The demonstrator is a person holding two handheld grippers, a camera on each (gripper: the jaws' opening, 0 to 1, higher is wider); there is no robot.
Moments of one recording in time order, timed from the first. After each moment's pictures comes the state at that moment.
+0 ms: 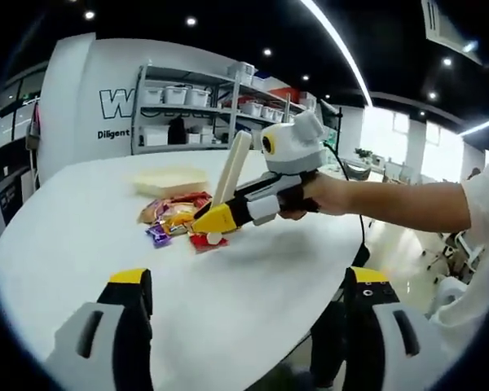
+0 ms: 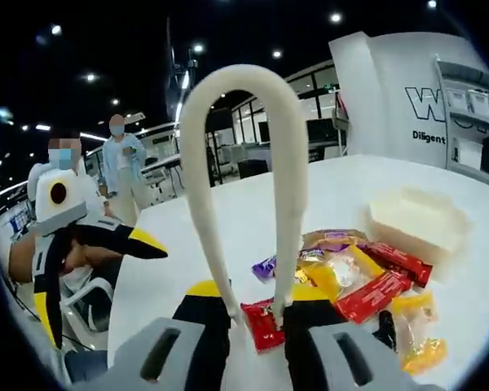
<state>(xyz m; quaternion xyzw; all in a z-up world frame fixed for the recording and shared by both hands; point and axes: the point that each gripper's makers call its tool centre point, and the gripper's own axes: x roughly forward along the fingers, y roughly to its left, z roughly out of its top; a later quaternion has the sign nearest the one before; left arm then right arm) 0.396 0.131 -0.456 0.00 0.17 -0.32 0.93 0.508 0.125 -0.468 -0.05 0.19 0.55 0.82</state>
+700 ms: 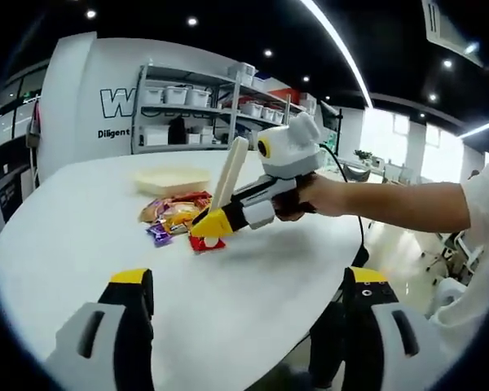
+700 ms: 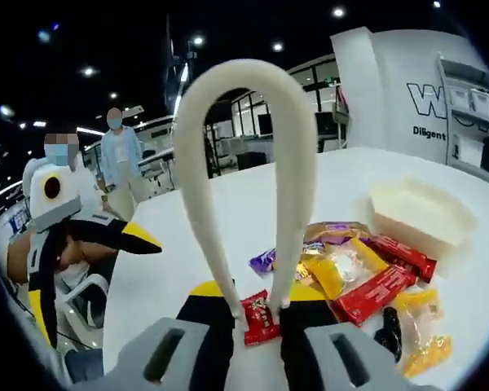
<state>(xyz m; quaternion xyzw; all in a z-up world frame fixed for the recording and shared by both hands) 0.397 0.132 -0.457 0.00 0.18 -0.33 0.93 0.509 0.127 -0.480 -0.05 0.22 0.54 0.81</state>
